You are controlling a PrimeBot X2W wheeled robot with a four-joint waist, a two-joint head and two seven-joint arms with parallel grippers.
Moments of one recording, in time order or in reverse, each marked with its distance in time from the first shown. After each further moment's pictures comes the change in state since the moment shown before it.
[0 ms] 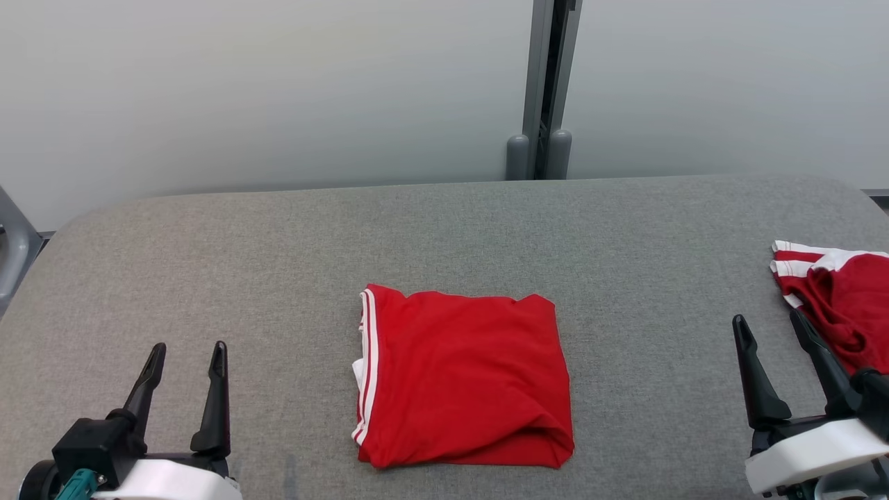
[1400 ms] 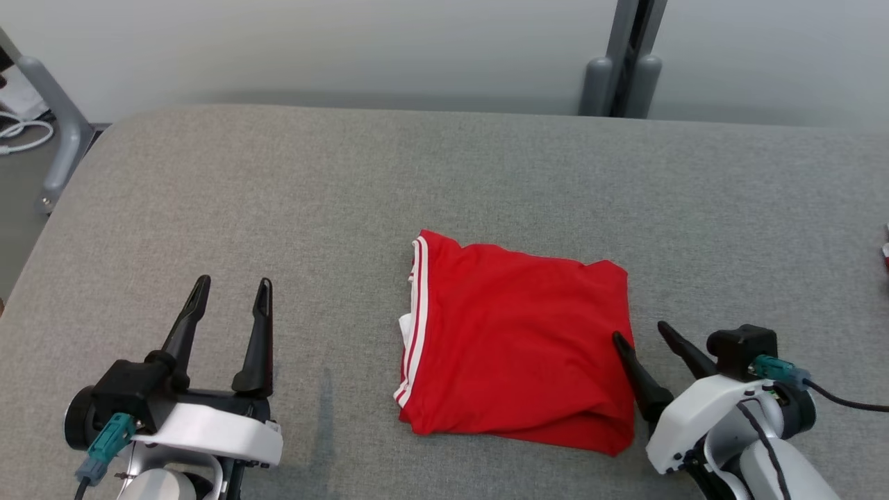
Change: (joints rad) left arm -0.160 -0.047 -0.071 0.035 0.007 -0.028 -0.033; right arm -0.269 -0.018 0.299 0.415 0.140 0.000 0.069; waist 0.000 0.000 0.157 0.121
